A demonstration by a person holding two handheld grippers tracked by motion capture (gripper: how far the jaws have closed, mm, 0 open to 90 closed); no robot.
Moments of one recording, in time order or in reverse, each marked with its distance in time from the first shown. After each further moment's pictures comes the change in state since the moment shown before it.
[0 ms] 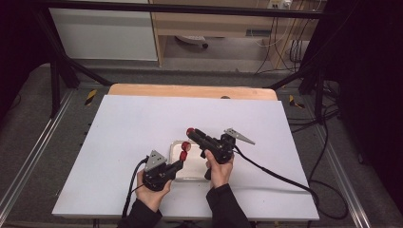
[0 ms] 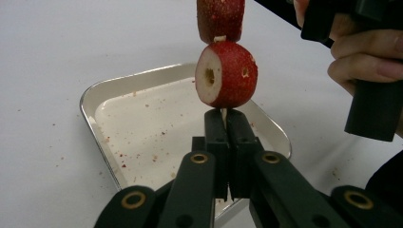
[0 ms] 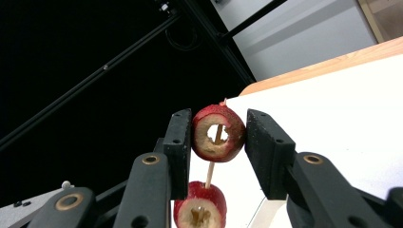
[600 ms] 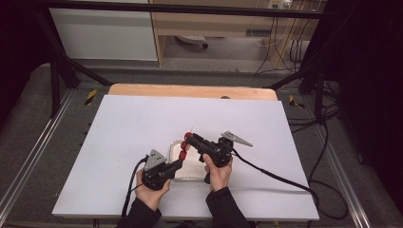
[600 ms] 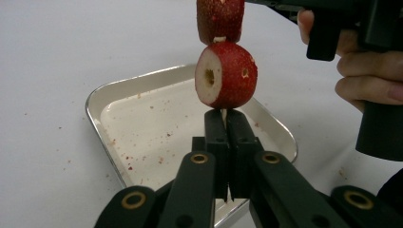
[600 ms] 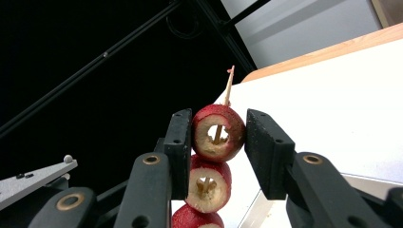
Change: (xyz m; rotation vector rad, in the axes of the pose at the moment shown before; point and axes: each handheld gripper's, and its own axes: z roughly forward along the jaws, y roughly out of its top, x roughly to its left) left arm 0.003 0.000 0.001 0.003 0.005 0.017; right arm 0.001 -0.010 -0.001 0.046 0.003 -0.011
